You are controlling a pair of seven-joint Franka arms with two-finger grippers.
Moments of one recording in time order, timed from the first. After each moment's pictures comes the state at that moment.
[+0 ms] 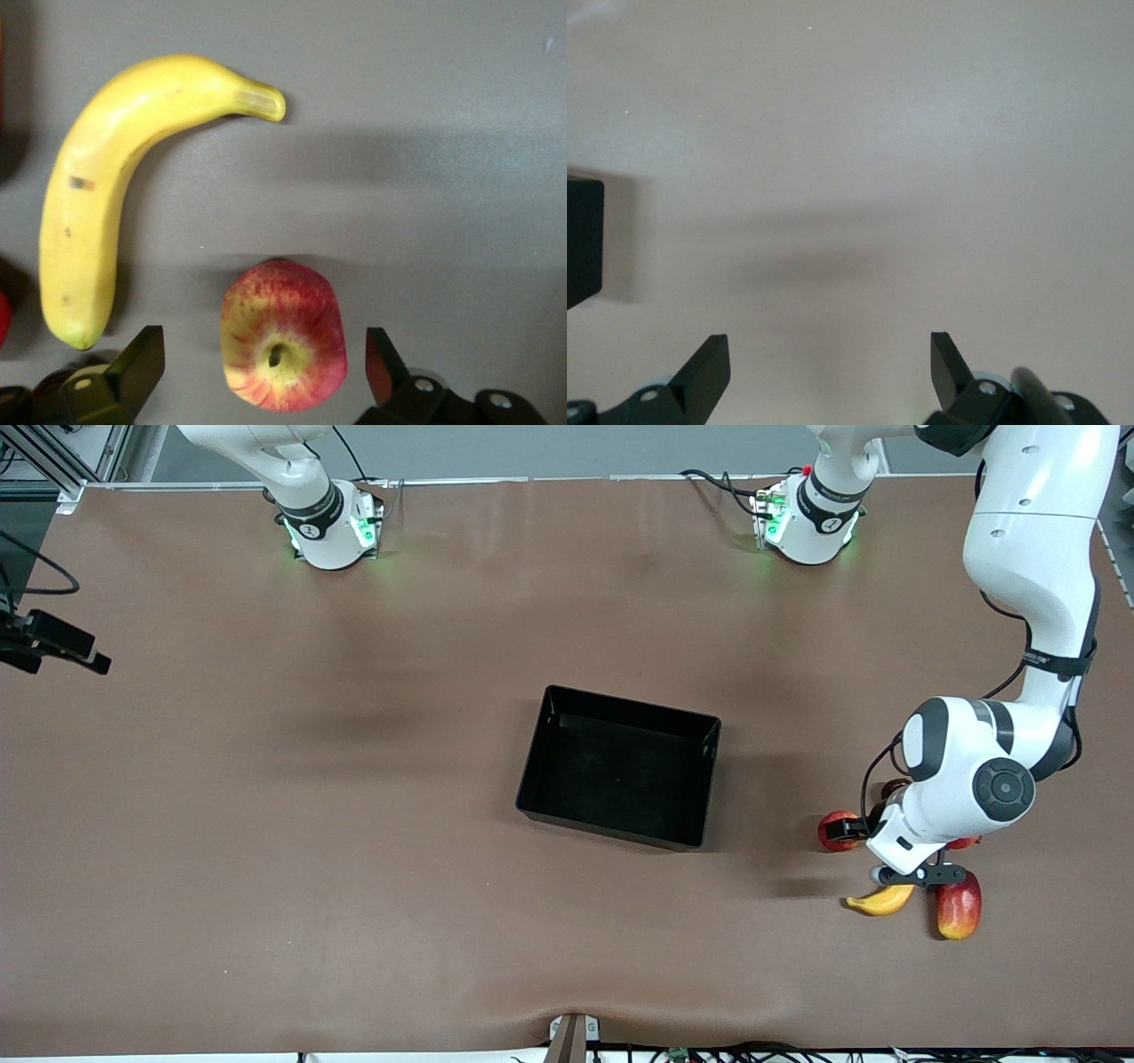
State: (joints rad) left arm 0.07 0.65 -0.15 -1.64 0.09 2.25 -0.15; right arm 0.12 -0.01 -0.26 -1.60 0.10 1.55 -0.08
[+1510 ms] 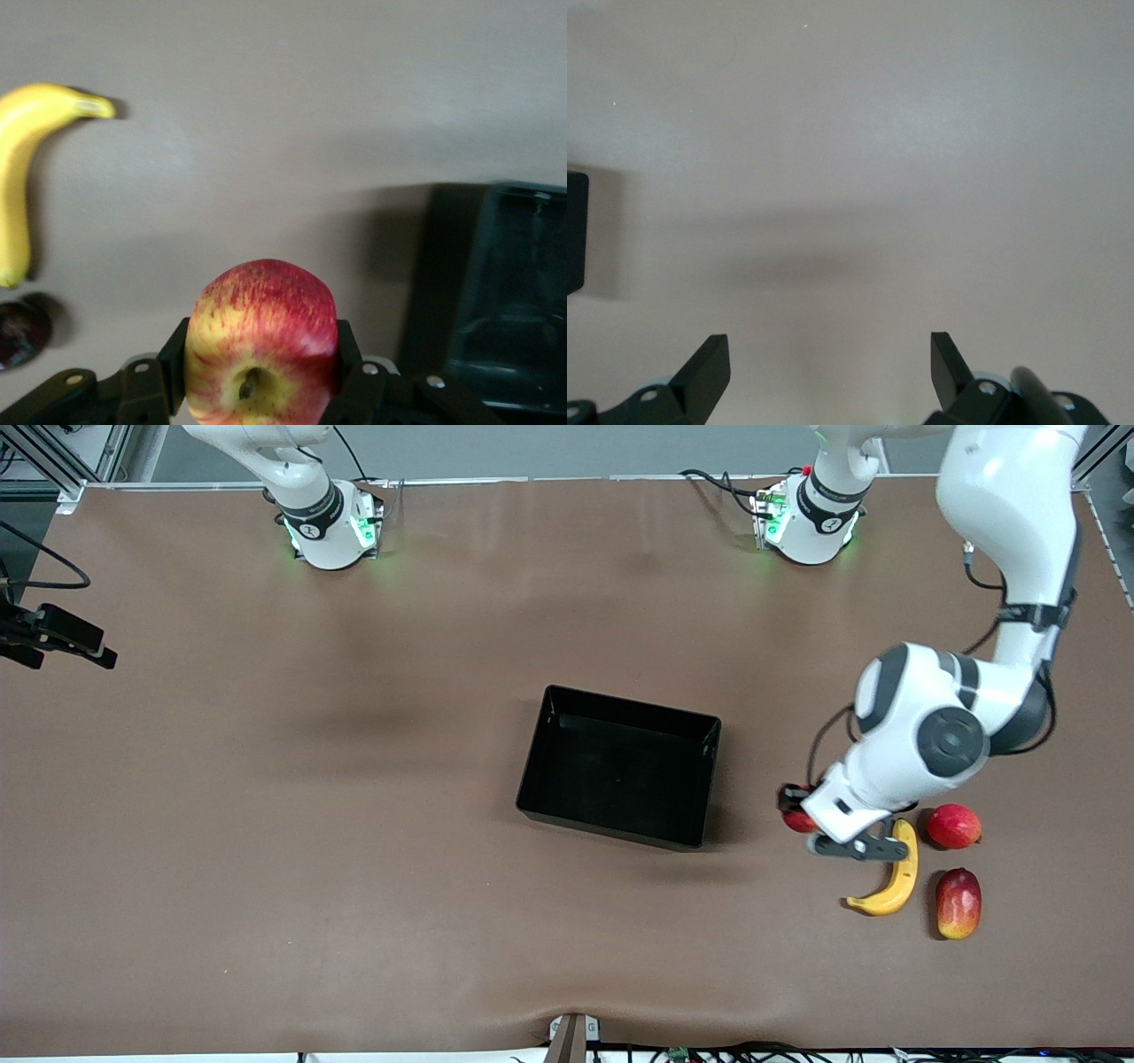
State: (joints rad) left arm -0.08 0.47 -0.25 -1.62 0.09 2.06 -0.26; right arm -0.05 -0.02 -0.07 -1.59 0.06 1.56 -0.08
